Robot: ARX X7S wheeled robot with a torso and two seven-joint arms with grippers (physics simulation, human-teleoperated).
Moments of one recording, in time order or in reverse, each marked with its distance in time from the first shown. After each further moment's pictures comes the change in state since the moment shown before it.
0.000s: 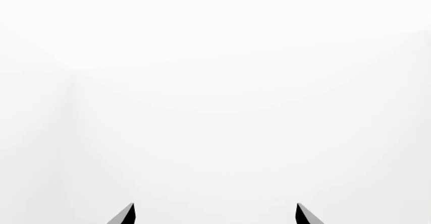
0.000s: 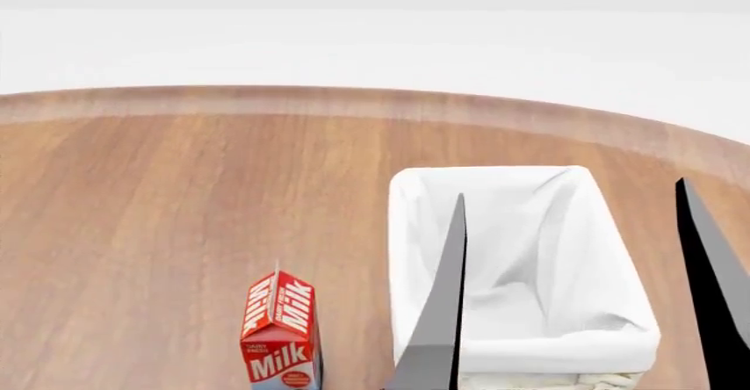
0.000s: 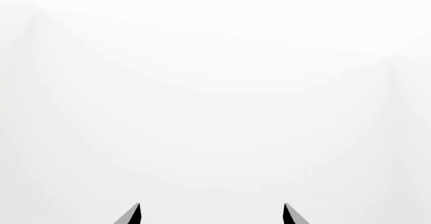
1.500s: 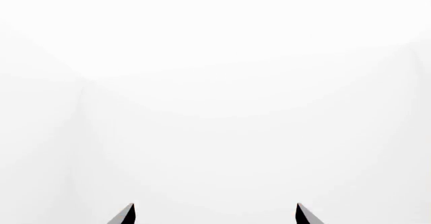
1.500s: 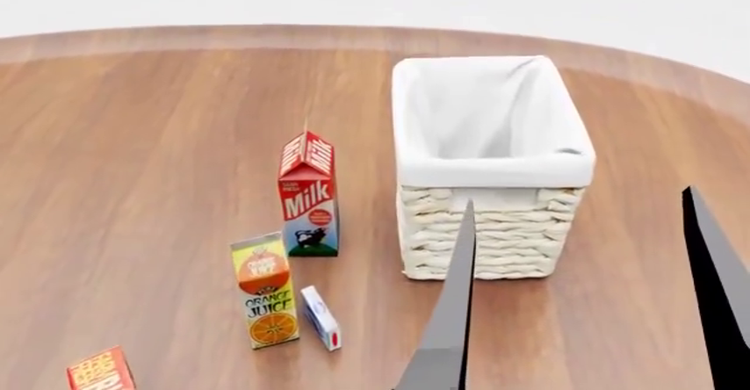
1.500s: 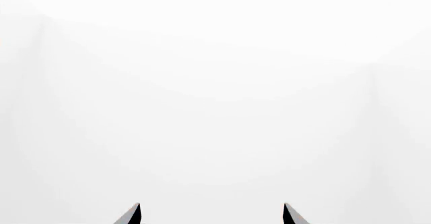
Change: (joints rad) left arm -0.014 -0.007 0.018 0.003 0.002 0.004 -0.007; right arm -0.161 0.009 0.156 0.003 -0.026 0.026 -0.052
